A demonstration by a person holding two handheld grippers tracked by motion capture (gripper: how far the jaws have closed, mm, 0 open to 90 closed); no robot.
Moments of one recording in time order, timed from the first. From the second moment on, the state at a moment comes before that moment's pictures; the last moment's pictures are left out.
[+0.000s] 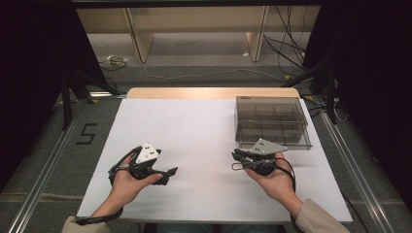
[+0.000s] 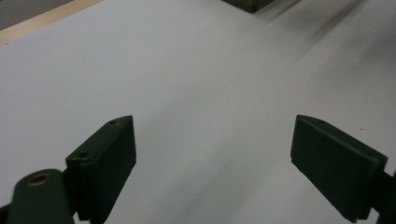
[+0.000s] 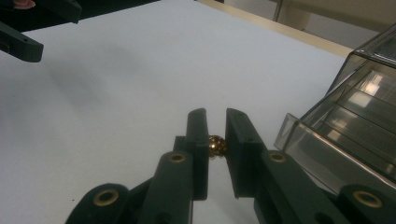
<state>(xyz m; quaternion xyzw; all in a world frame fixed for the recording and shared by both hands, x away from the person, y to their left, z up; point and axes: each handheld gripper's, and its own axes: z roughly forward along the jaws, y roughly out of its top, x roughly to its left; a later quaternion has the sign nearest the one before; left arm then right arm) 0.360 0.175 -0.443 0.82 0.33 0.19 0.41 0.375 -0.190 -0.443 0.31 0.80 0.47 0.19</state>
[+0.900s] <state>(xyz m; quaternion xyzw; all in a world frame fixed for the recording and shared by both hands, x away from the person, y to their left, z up) 0.360 0.175 -0.443 0.82 0.33 0.19 0.41 0.375 -0.191 -0.442 0.31 0.80 0.48 0.19</state>
